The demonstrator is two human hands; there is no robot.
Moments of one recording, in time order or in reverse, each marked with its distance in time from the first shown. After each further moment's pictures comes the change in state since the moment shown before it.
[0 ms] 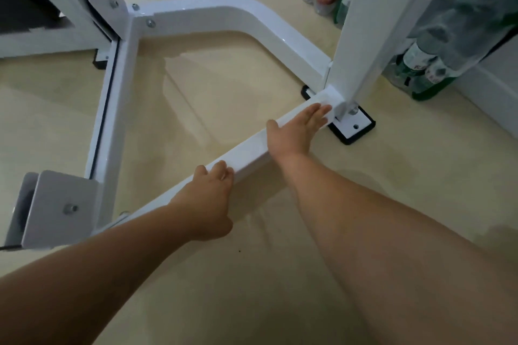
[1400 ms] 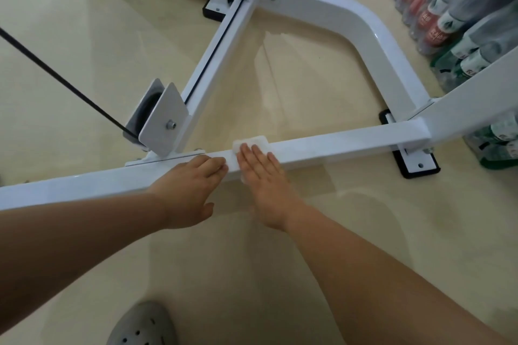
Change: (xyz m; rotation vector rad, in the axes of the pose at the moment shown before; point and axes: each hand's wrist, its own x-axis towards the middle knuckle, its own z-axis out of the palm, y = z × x) left_hand -0.104 -0.113 0.112 -0.071 0.239 -0.029; right_hand -0.146 0.036 0.096 -0.900 -0.640 -1.183
